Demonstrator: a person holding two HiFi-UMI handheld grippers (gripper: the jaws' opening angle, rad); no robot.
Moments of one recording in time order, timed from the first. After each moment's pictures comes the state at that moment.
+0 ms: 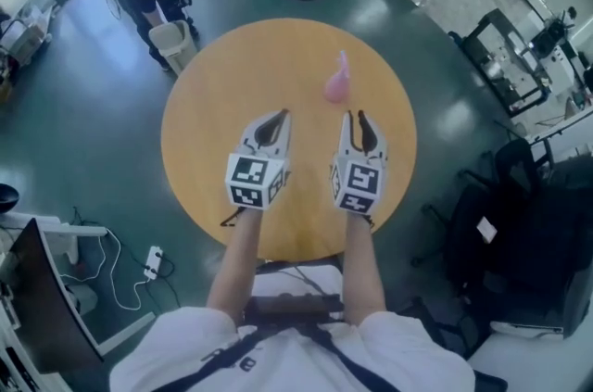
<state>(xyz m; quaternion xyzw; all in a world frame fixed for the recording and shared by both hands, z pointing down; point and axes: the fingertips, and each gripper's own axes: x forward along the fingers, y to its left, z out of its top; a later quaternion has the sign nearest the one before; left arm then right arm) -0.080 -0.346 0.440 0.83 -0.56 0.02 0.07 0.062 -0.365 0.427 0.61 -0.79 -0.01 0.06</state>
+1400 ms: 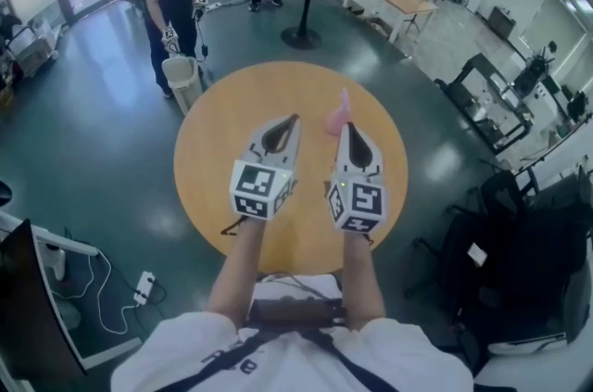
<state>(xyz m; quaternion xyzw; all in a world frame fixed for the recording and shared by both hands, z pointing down) -0.101 -0.286 0.327 0.84 -0.54 -0.06 -0.03 0.003 -0.283 0.313 0.56 -0.83 -0.06 -0.04</state>
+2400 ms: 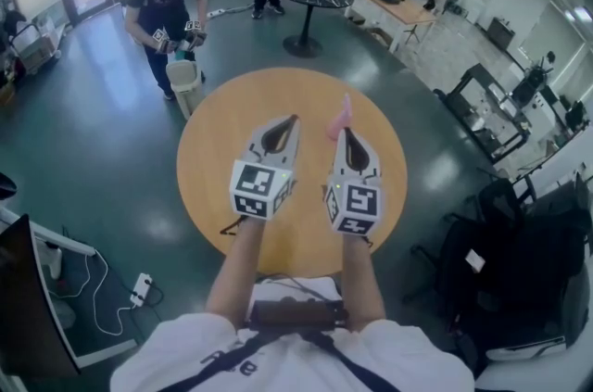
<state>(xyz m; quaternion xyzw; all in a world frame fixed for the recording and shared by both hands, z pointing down) -0.113 -0.273 0.320 0.83 -0.55 -0.07 -0.04 -0.009 -0.270 0.318 0.56 -0.83 -0.08 -0.01</state>
